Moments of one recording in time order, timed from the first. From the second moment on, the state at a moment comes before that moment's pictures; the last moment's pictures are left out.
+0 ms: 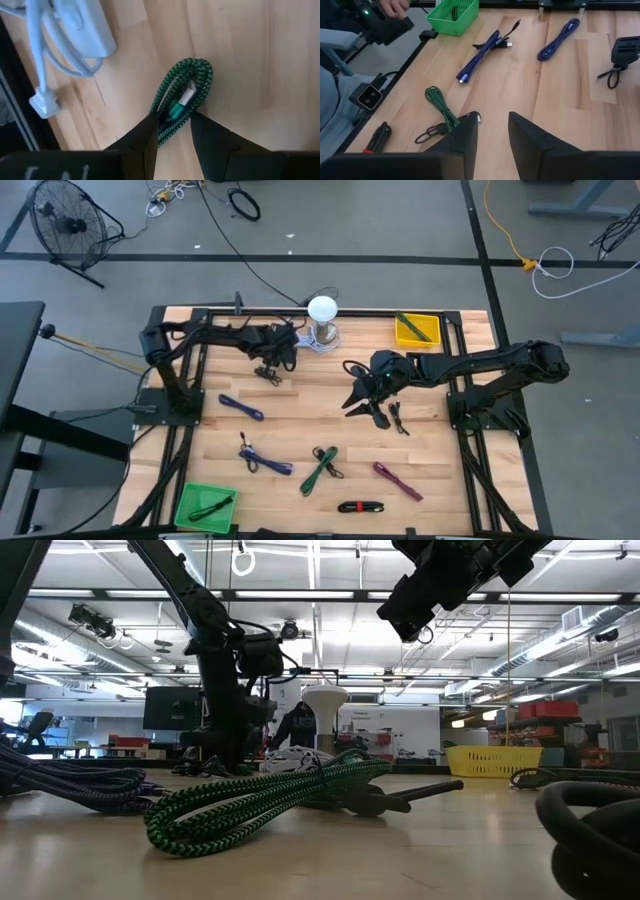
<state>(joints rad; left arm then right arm) 0.47 1.79 0.96 -0.40 -0.30 0.80 -0.02 1.37 0.90 -0.13 -0.41 -0.09</state>
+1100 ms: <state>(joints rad) 0.45 1.63 1.30 -0.76 -0.08 0.39 -0.05 1.37 0.90 -0.13 -0.10 -0.09</state>
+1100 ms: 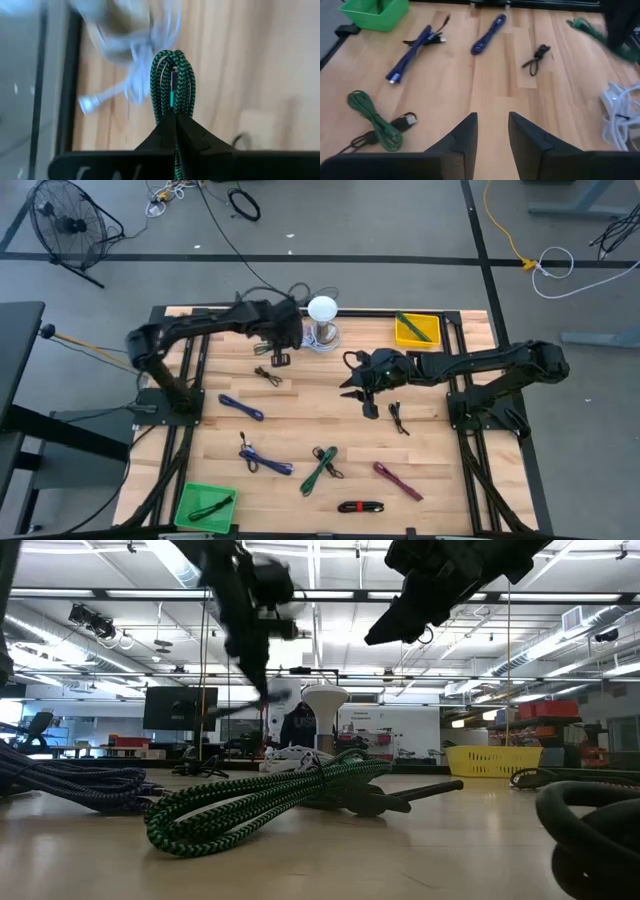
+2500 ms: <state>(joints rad) 0.13 1.37 0.69 1.07 0.05 0.17 -0.19 1.20 0.90 0.13 -0.20 -0.09</state>
